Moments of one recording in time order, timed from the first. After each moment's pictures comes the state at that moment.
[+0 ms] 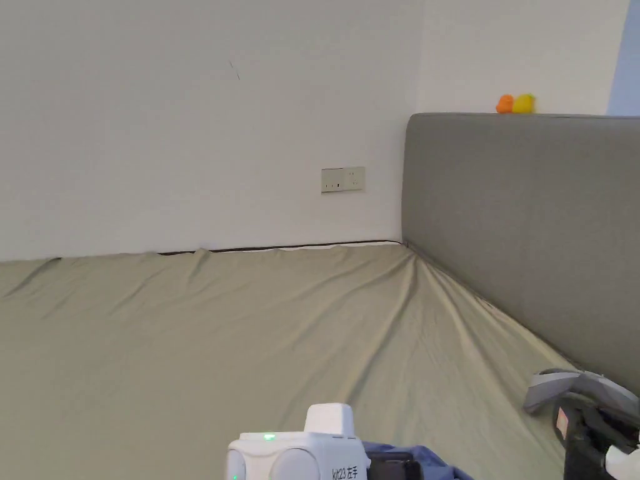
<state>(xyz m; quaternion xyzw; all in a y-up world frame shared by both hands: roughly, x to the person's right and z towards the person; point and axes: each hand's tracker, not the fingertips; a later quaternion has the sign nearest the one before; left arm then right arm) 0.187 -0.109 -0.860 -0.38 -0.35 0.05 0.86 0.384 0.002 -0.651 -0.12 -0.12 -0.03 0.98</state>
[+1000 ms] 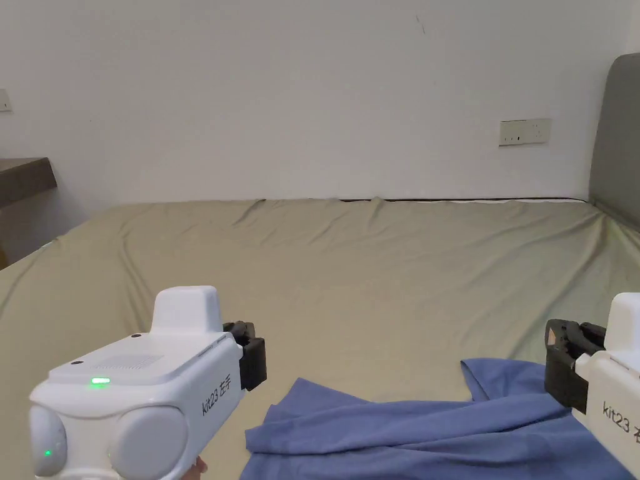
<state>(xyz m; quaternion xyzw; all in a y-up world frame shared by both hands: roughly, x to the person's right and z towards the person) -0.104 0.008 -0.656 -0.18 -0.01 0.00 0.98 0.232 0.005 -0.641 -0.11 0.03 -0.01 0.99</state>
